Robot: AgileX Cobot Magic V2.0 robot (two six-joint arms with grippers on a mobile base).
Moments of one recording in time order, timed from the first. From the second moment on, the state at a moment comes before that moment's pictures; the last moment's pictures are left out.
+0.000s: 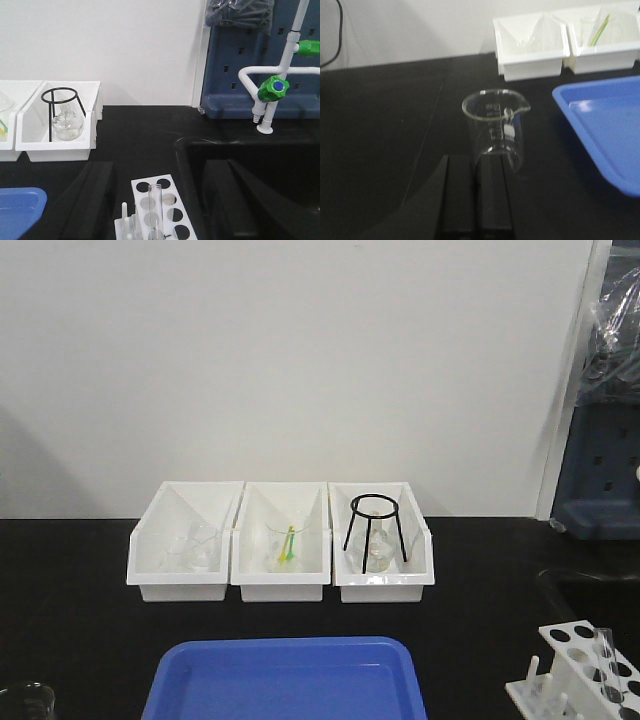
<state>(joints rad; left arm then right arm) 0.00 0.00 0.03 0.13 0.26 -0.03 -0.10 0.71 -0.63 -0.05 0.21 -0.03</state>
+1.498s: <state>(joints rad) 0.00 0.00 0.03 0.13 0.33 -0.03 0.03 0.00 0.03 -0.08 0.05 0.05</state>
